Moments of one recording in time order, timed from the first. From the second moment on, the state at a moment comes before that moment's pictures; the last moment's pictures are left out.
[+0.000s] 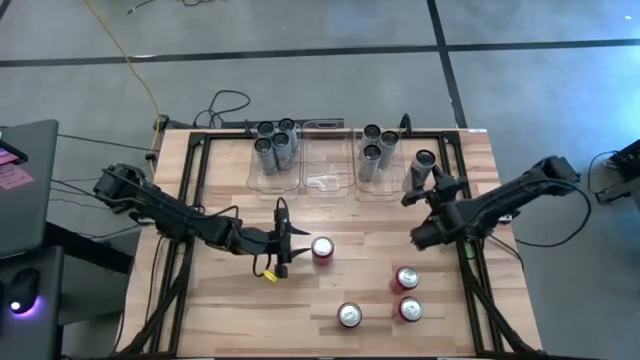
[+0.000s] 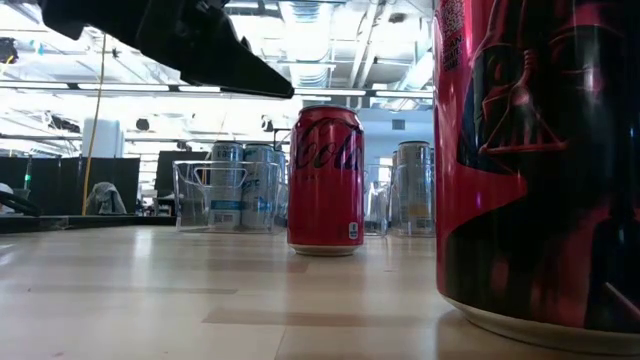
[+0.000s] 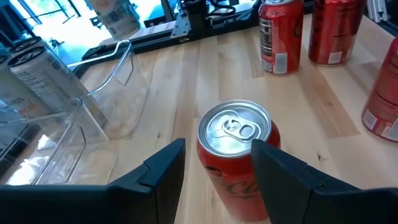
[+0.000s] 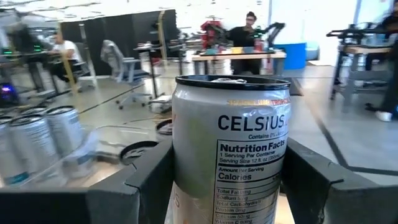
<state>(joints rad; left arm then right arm) -0.34 1.44 0.69 0.38 -0.48 0.10 0.33 1.15 0.67 -1.27 1.57 1.82</state>
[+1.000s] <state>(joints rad) -0.34 1.44 0.69 0.33 -0.48 0.13 0.05 1.35 0.74 -0.38 1.52 0.94</state>
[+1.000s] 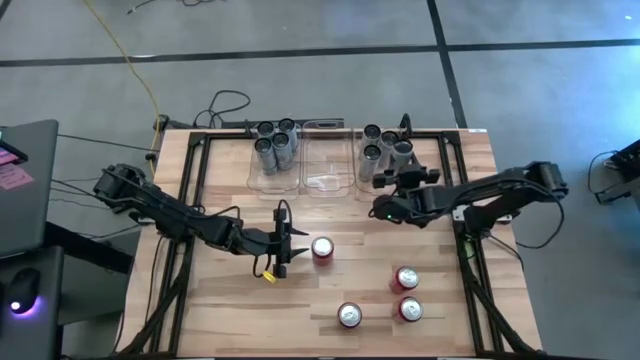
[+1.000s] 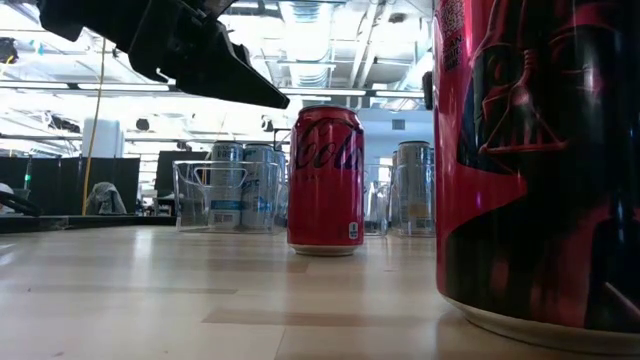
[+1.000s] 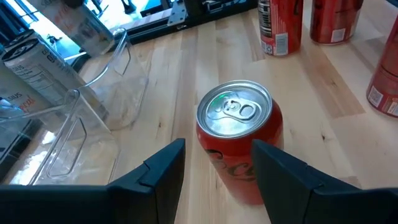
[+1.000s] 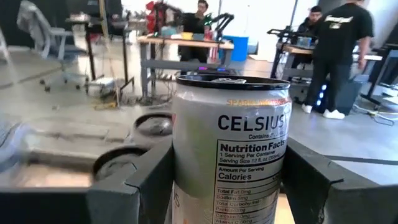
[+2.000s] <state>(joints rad) -0.36 1.44 0.69 0.31 -0.46 0.12 0.13 1.36 1.10 0.28 0.73 -0.13</state>
